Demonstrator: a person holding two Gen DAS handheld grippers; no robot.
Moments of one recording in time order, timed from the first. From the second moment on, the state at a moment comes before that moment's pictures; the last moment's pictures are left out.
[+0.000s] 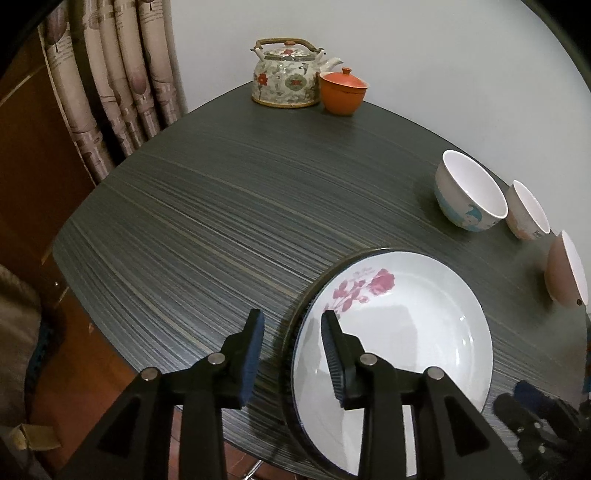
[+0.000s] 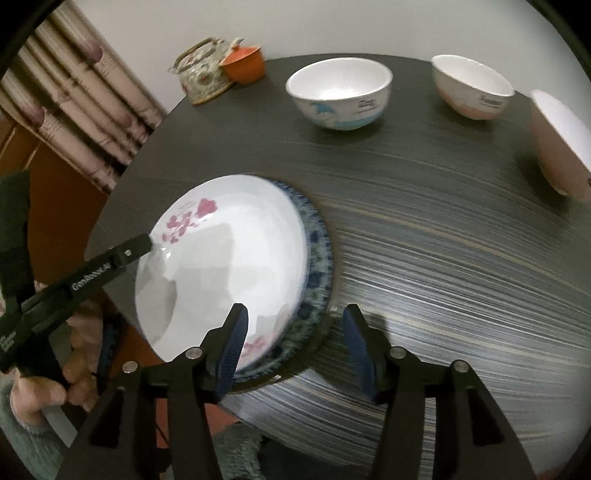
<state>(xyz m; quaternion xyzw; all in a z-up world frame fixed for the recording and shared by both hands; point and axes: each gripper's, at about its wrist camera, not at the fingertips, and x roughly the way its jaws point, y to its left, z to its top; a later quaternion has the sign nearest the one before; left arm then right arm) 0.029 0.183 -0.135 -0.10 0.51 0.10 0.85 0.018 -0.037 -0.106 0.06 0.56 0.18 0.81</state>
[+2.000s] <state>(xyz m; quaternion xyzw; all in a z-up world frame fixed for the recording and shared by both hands) 0.086 -0.040 -0.074 0.02 0.50 -0.04 0.86 0.003 -0.295 -0.105 0.21 0.52 -0.02 0.83</state>
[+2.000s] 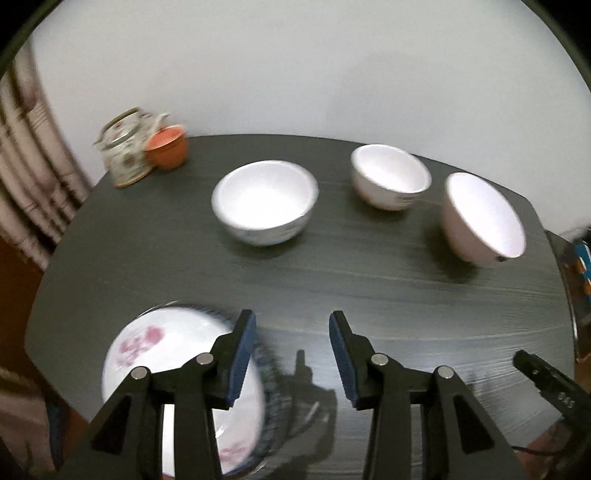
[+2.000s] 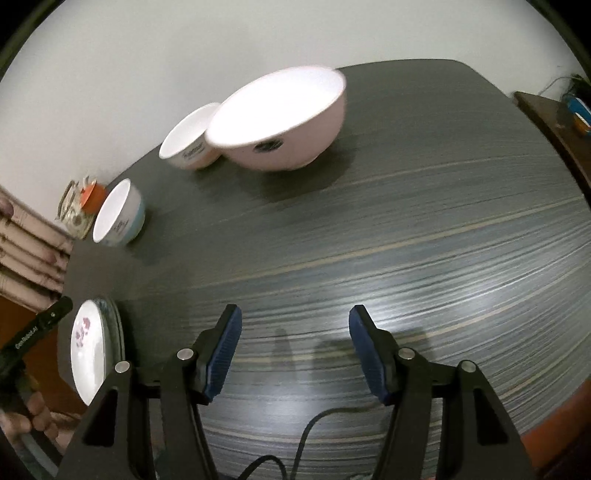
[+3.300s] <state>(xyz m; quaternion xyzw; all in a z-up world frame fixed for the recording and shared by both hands) 0.238 -0.192 -0.144 -0.08 0.60 -0.14 0.79 0.172 -0.378 -0.125 0.21 0.52 -0.06 0.83</state>
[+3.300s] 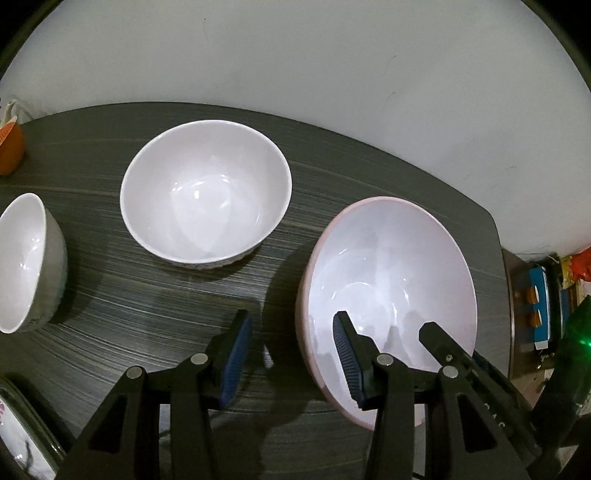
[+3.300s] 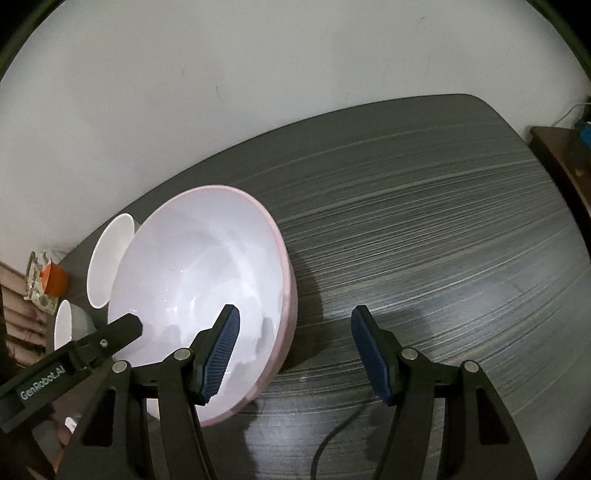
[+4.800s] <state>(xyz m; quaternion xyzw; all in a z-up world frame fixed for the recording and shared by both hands) 0.089 -0.091 -0.087 -0.07 0.58 -0.13 0.80 0.041 -0.308 -0.074 0.20 0.52 0.00 0.83</state>
